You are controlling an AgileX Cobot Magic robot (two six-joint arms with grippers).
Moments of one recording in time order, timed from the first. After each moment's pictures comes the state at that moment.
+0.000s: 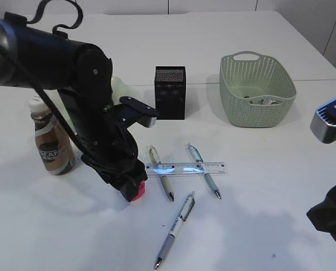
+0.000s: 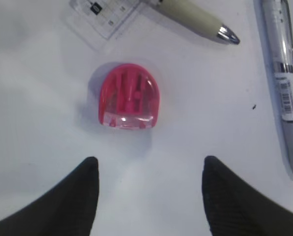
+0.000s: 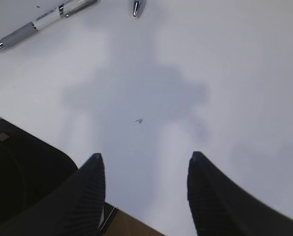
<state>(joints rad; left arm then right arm) -0.60 1.98 -1.35 -0.11 0.91 0.15 0.48 1.04 -0.71 -0.03 0.91 -0.01</state>
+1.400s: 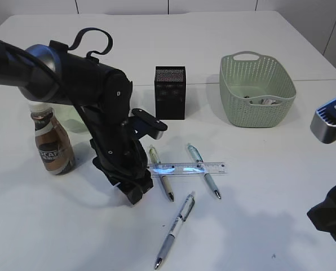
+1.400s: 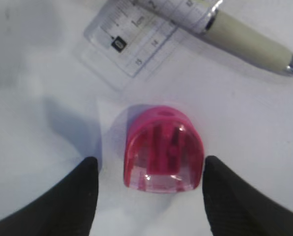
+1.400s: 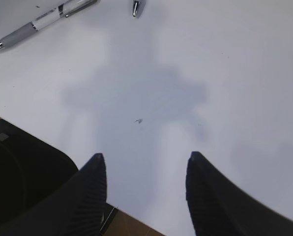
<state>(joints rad) -0.61 2.14 -1.44 -0.02 0.87 0.14 0.48 1.04 -0.71 -0.03 0.91 -0.01</state>
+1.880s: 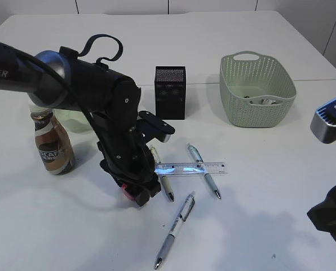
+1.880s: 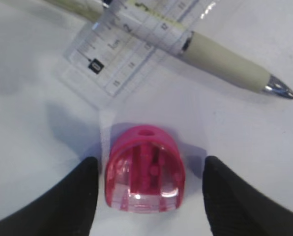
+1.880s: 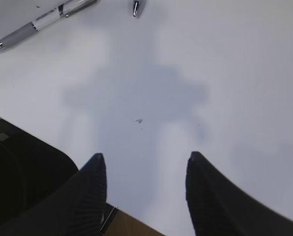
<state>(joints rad) -0.64 2.15 -1.44 -0.01 0.83 0.10 0.48 1.04 -0.71 -0.03 0.91 -0.01</state>
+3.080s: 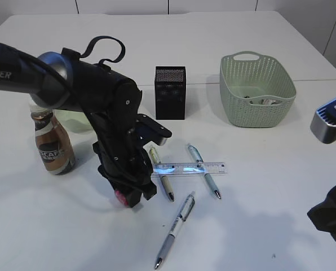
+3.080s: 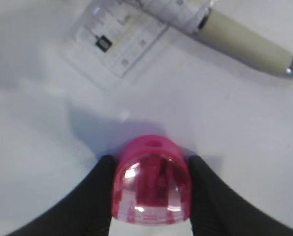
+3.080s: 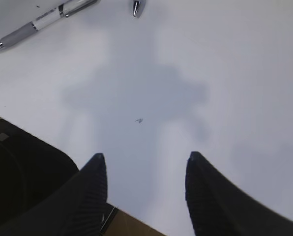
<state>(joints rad) -0.64 2.16 -1.45 0.03 0.89 0.06 0.48 1.04 -0.71 -0.03 0.91 -0.01</state>
